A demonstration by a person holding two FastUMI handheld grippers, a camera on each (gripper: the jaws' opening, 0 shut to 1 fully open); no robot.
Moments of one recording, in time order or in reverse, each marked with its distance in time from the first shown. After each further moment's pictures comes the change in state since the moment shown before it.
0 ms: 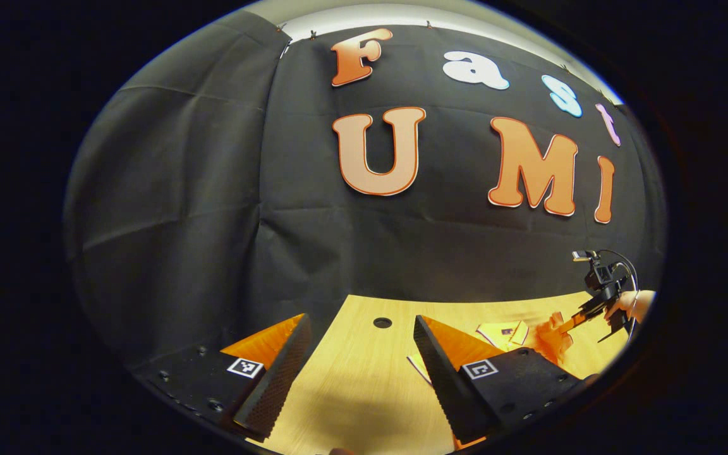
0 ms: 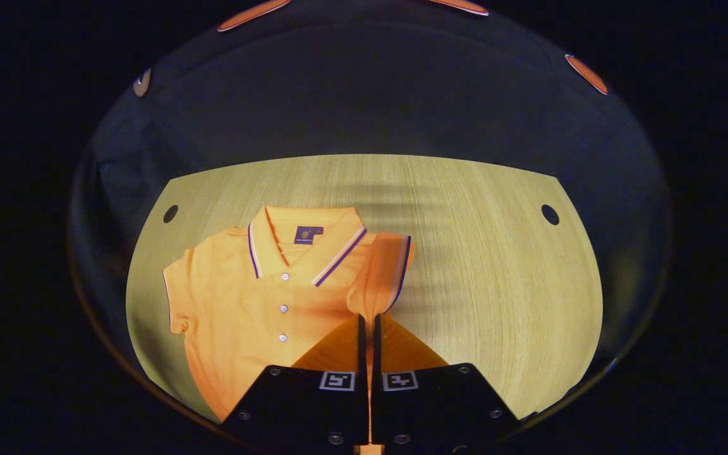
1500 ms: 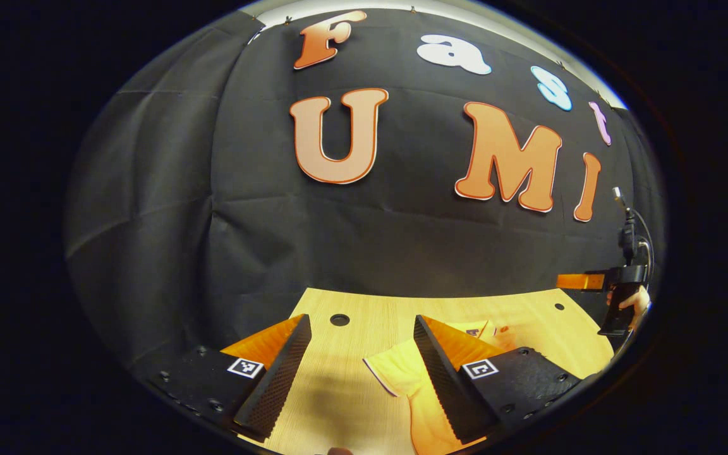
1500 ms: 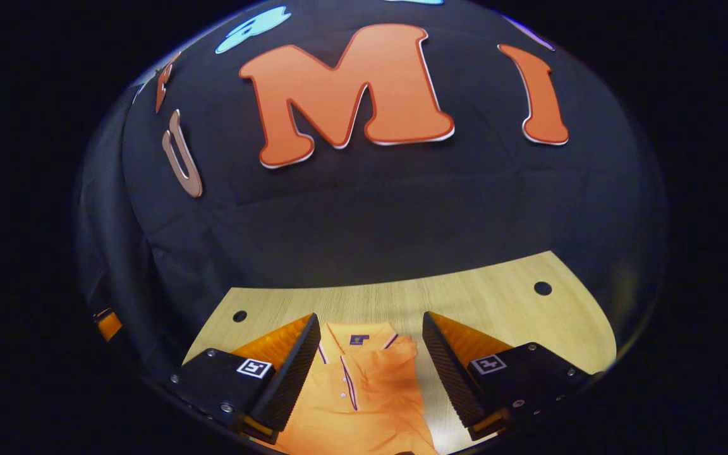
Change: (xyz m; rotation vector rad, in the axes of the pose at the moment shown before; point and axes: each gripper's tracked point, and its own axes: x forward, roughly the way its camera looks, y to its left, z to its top) left arm 0.049 -0.095 0.027 -0.003 0.104 -0.131; right arm -0.171 -0.018 0.107 0.119 -0.613 0.121
